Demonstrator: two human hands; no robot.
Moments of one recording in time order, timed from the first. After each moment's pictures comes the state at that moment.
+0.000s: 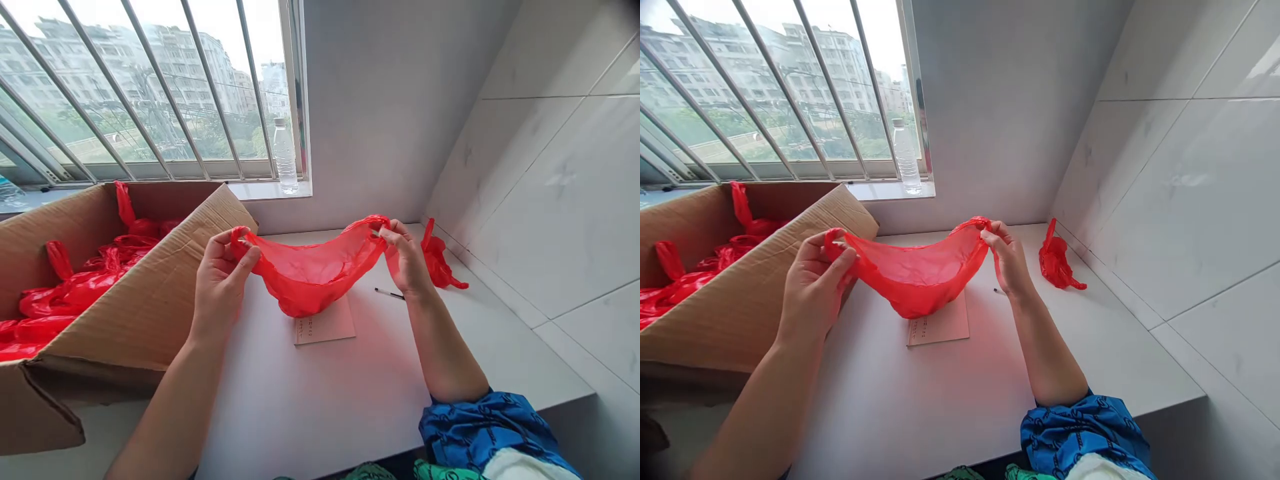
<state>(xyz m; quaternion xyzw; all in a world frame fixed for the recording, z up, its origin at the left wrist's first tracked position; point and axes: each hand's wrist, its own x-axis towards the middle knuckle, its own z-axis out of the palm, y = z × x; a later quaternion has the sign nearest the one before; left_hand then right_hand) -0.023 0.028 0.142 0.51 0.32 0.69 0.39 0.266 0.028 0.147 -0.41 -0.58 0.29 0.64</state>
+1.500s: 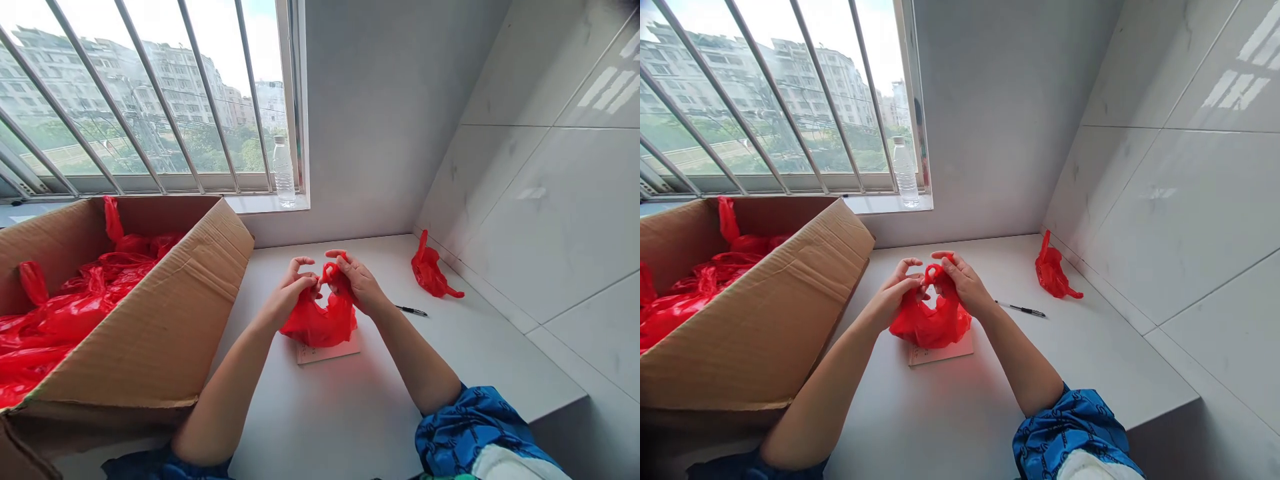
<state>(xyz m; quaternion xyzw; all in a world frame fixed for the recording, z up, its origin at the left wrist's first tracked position) 0.016 0.068 0.104 0.56 0.25 0.43 0.67 0.197 0.048 0.111 -0.33 -0.55 0.54 0.54</state>
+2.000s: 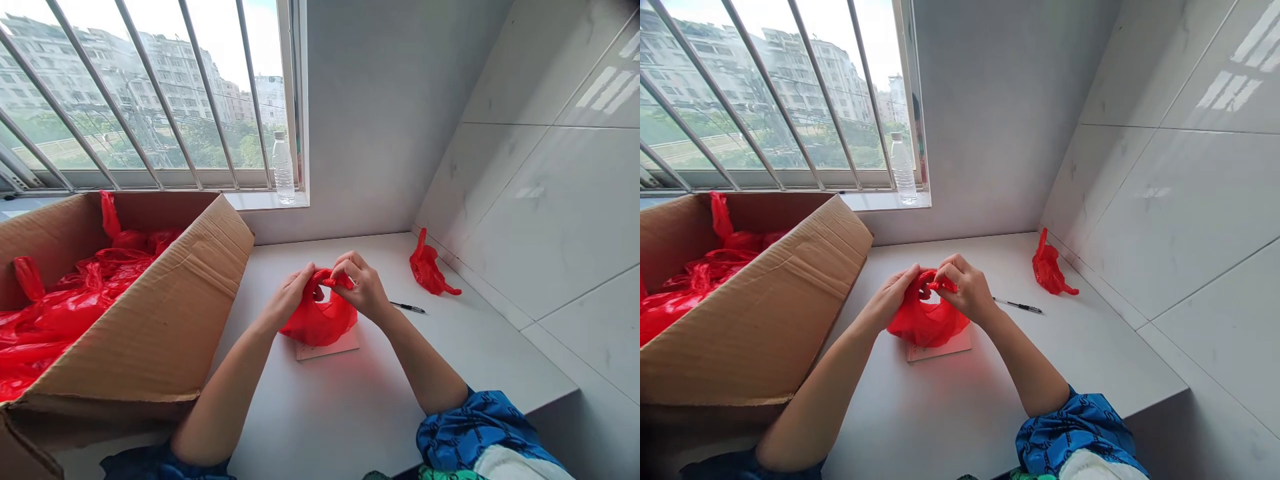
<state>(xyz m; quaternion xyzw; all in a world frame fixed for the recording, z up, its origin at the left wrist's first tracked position) 0.019 0.056 0.110 0.63 0.31 0.39 0.59 0.206 0.030 0.111 -0.42 -0.78 0.03 0.46</state>
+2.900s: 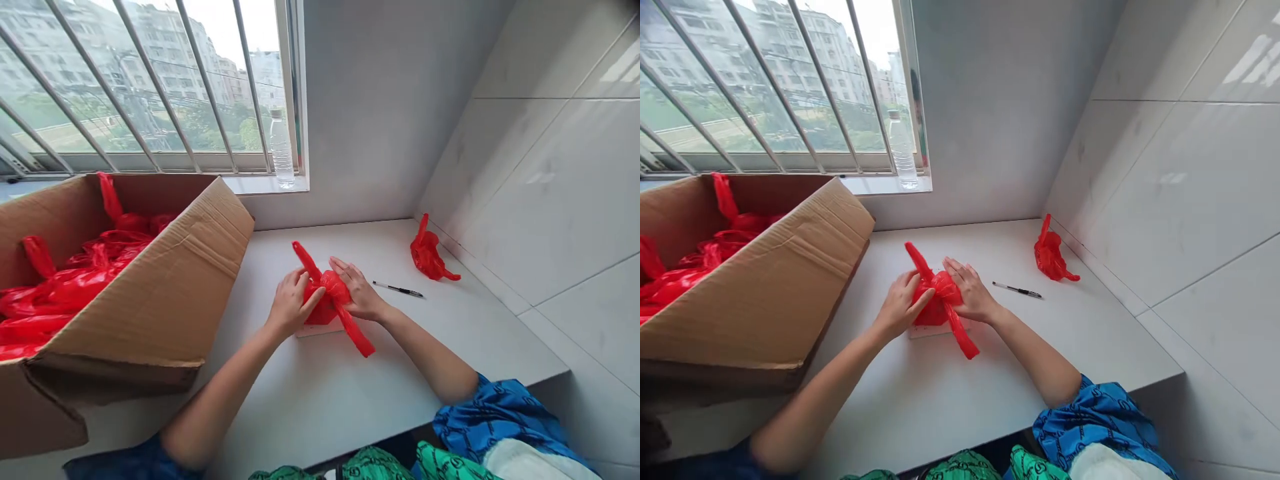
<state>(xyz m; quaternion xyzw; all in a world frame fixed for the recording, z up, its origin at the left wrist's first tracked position) 0.013 0.047 0.023 0.83 0.44 0.32 0.11 0.244 0.027 0.026 -0.45 -0.85 0.07 0.27</state>
